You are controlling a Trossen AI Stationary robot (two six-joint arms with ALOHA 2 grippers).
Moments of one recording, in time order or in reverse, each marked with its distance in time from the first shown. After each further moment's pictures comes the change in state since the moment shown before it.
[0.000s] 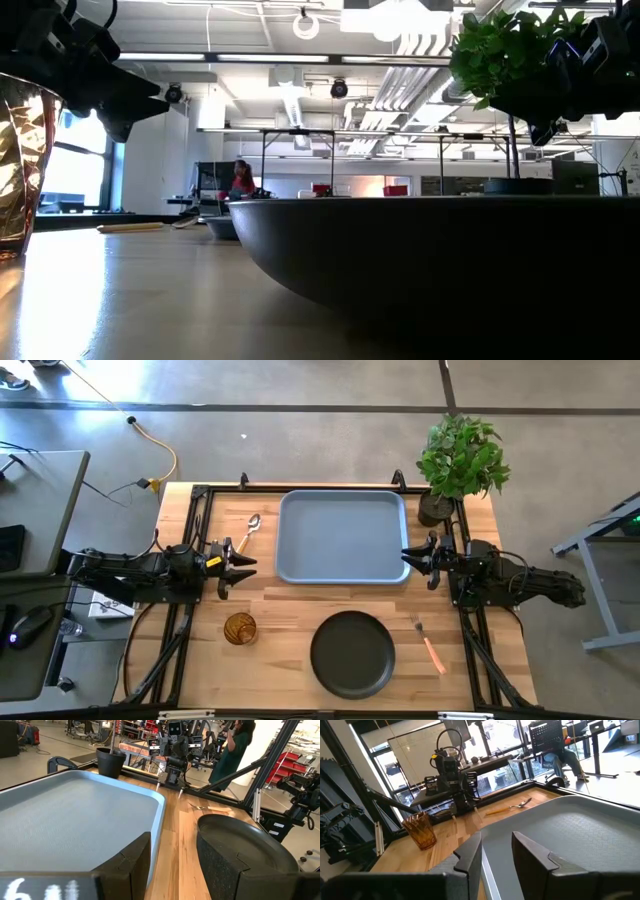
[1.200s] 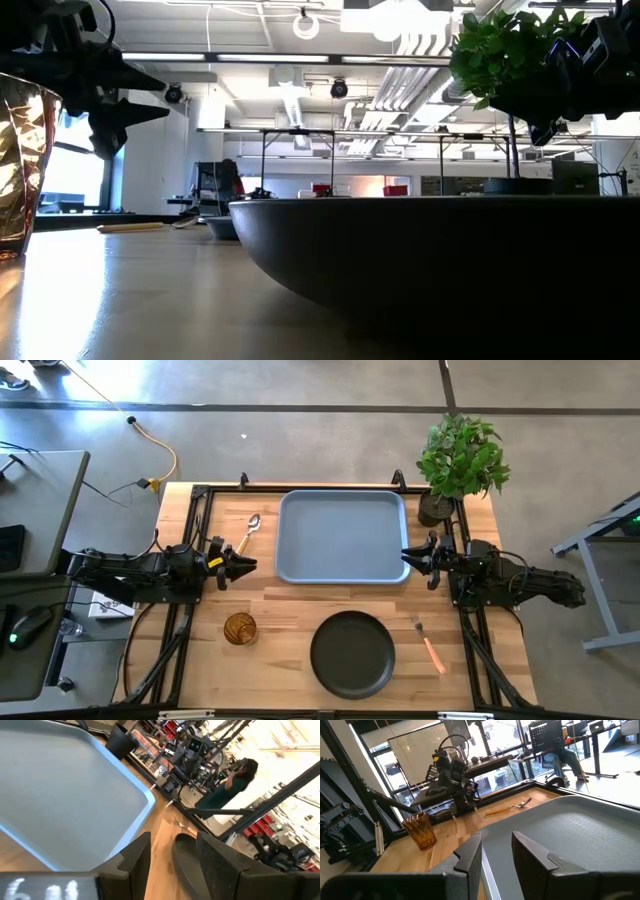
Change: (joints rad) left arm 0.000 0.000 0.000 0.004 -0.040 -0.486; right arm 0.000 0.000 0.000 0.000 0.000 0.000
